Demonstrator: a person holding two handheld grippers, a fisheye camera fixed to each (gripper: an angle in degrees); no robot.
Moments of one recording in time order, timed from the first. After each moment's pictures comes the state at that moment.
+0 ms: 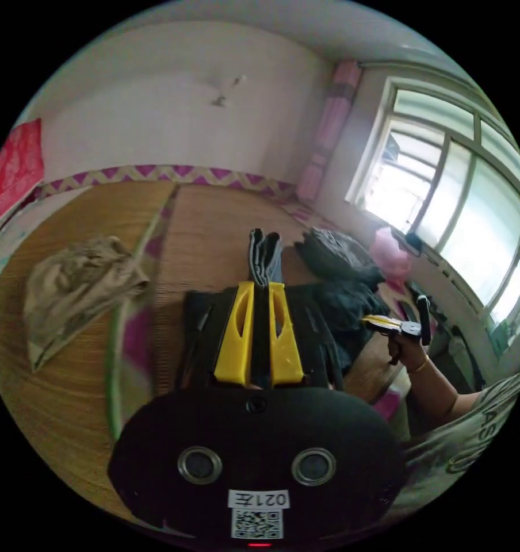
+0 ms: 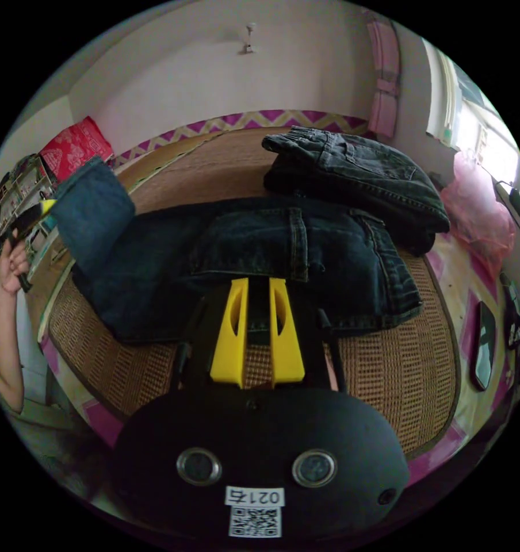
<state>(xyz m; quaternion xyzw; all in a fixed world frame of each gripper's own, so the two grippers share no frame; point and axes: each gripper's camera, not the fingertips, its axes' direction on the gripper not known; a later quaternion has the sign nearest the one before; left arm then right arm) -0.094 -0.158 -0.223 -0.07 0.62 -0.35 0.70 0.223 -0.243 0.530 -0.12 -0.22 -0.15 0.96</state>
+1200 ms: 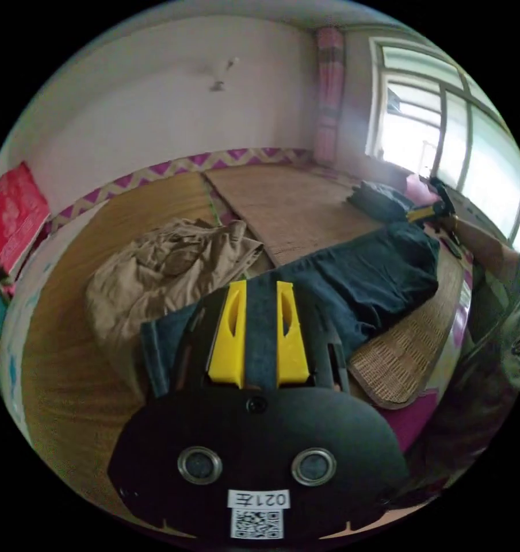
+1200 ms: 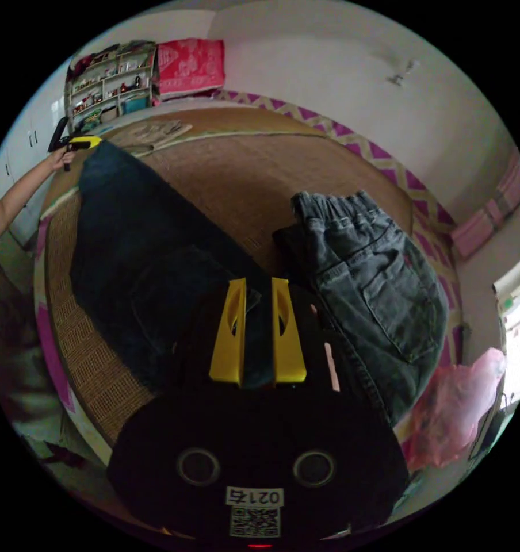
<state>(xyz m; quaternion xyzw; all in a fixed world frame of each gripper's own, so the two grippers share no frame) -0.105 -0.017 -0.062 -0.06 0.62 -0.18 0.76 0.168 -0.334 0.522 -0.10 -0.28 -0.46 0.84</state>
